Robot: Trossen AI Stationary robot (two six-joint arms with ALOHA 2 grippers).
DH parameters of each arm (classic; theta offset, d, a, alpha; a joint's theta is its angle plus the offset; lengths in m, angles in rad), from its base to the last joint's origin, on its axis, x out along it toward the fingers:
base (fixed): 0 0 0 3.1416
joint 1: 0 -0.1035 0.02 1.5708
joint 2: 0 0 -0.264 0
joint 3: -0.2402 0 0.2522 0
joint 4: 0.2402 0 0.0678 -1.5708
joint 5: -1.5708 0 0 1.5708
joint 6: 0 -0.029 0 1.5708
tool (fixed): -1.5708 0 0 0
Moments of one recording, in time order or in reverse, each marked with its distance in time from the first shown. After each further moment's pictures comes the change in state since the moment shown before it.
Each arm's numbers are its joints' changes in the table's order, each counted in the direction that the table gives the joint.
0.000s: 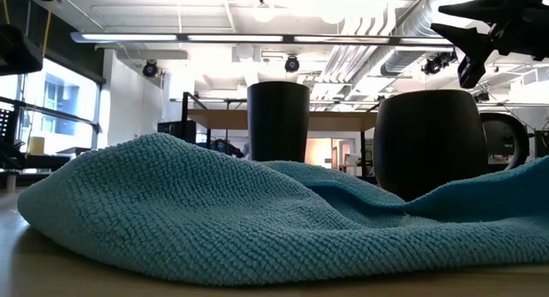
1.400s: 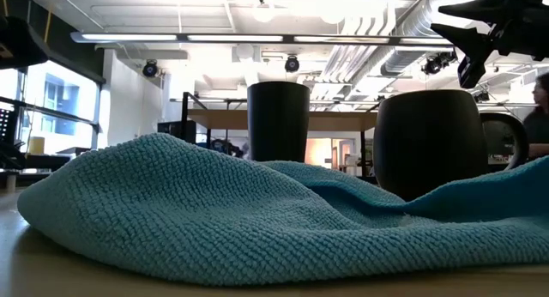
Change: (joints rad) left arm 0.000 -0.036 -0.001 0.021 -0.010 -0.029; right arm 0.000 0.000 0.000 0.002 0.000 0.005
